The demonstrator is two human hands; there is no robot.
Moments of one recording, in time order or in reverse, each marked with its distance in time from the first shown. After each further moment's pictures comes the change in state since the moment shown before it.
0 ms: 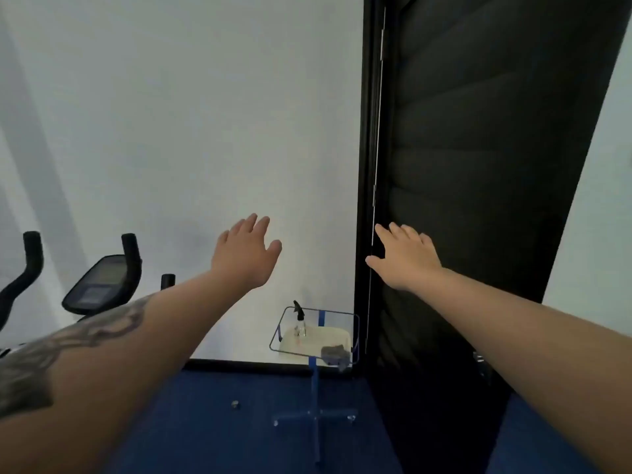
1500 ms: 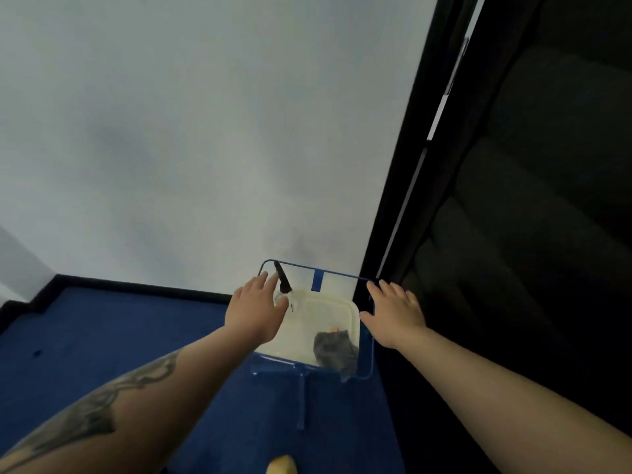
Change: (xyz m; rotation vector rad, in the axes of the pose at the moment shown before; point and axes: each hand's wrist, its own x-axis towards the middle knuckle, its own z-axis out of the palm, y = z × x) left_hand 0.214 -0.111 0.482 -0.056 -0.621 -0.164; right_hand 0.314 0.053 0.422 -0.011 -0.622 0.055
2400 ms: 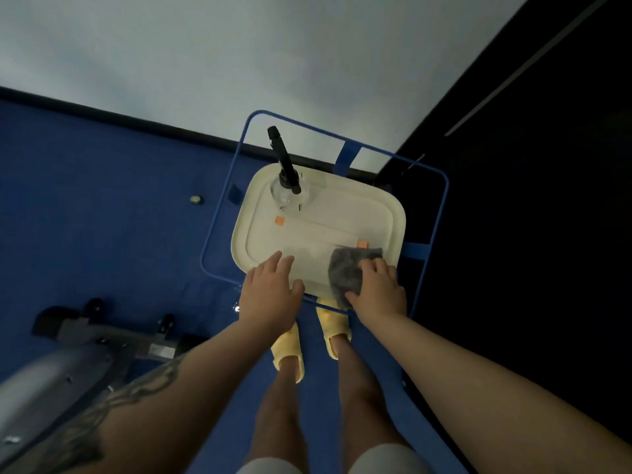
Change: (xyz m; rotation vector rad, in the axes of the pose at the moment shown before) left_hand 0.058 -0.044 0.220 -0.173 -0.406 -0.256; right_hand 0.134 -0.023 0.233 0.160 -0.376 0.135
